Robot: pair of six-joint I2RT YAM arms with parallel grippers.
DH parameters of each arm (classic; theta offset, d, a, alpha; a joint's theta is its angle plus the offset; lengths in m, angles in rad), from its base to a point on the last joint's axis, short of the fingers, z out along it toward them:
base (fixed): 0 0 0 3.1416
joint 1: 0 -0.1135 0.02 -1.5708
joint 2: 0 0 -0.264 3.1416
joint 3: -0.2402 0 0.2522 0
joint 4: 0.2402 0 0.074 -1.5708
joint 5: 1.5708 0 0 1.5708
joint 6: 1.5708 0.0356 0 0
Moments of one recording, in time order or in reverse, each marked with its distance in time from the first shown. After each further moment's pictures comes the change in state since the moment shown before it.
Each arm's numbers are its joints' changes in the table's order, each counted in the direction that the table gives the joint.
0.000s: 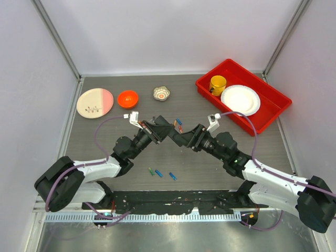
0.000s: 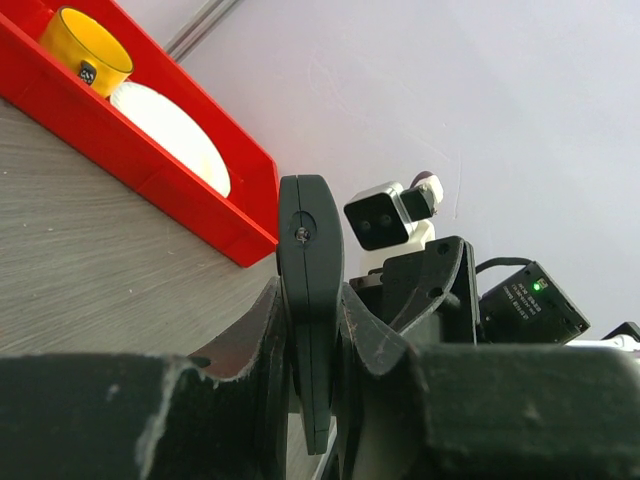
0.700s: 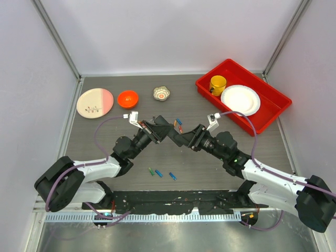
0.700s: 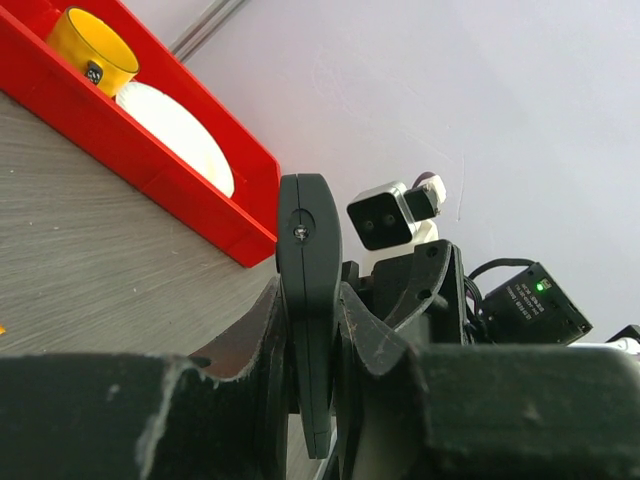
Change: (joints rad) left arm -0.004 0.000 0.002 0.004 0.002 -0.002; right arm 0.003 -0.011 -0.001 -0.022 -0.022 0.014
